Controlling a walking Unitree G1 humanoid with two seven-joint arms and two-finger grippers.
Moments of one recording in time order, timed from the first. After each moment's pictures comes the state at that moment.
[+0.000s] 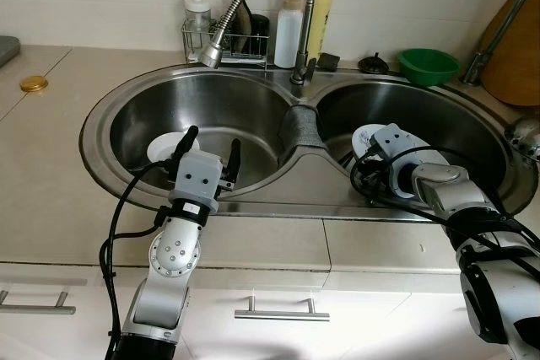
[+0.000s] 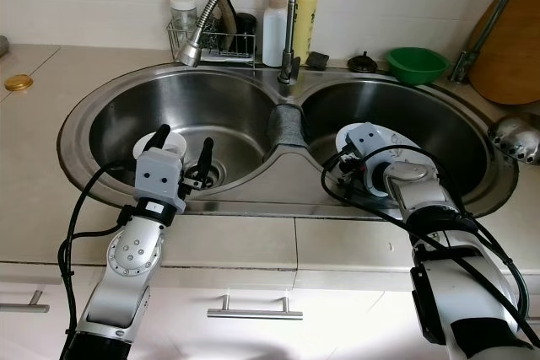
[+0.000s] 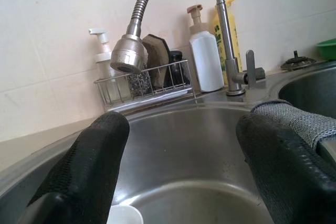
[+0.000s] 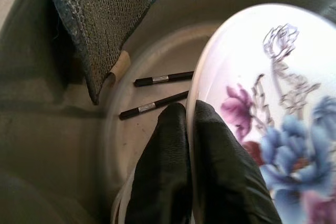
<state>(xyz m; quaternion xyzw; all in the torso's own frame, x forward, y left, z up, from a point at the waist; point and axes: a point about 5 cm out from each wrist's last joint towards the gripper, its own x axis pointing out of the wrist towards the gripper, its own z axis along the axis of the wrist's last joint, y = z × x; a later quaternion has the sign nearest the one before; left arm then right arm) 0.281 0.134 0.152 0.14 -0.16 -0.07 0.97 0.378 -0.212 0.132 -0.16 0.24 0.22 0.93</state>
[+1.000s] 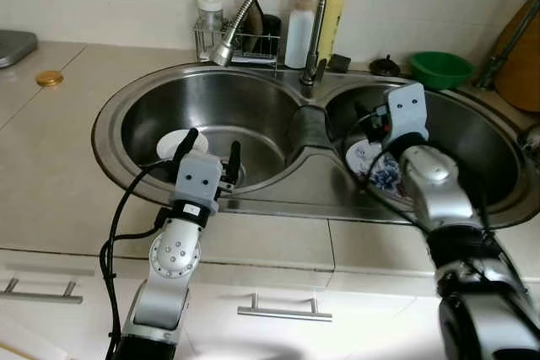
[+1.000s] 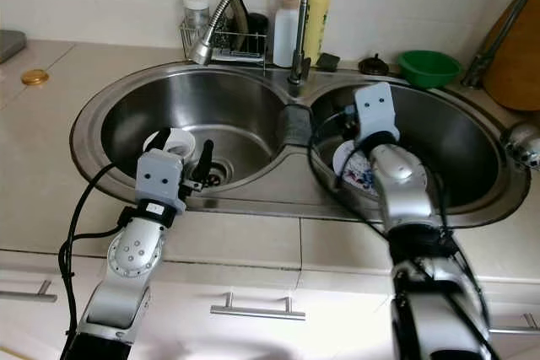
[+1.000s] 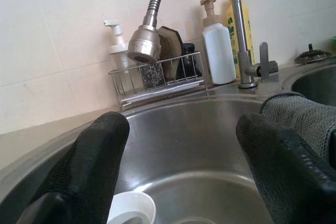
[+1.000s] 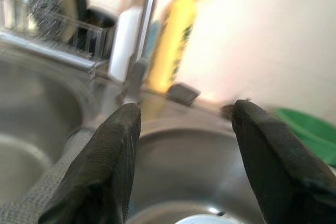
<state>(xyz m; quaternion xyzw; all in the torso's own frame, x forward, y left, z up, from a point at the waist) 0.280 0.135 0.150 0.14 -0.15 -0.06 0.98 0.367 -0.177 0.197 -0.11 -0.12 0.03 0.99</state>
